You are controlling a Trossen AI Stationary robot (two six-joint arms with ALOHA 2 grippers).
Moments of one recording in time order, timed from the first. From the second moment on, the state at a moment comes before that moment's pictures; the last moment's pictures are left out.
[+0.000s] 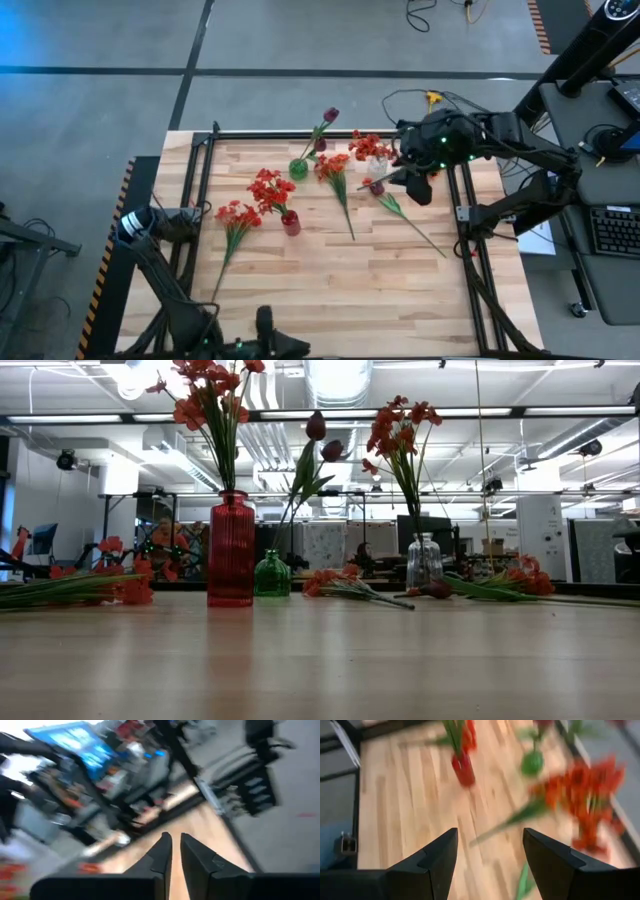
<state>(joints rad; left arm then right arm) -0.95 1.85 1.58 -0.07 -1.00 0.25 -0.13 1.33 1.79 -1.30 -0.05 0.17</state>
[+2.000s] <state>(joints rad) -0.79 1.55 0.97 -1.13 -0.31 -1.80 -0.09 1.28 0.81 -0.74 0.06 0.56</state>
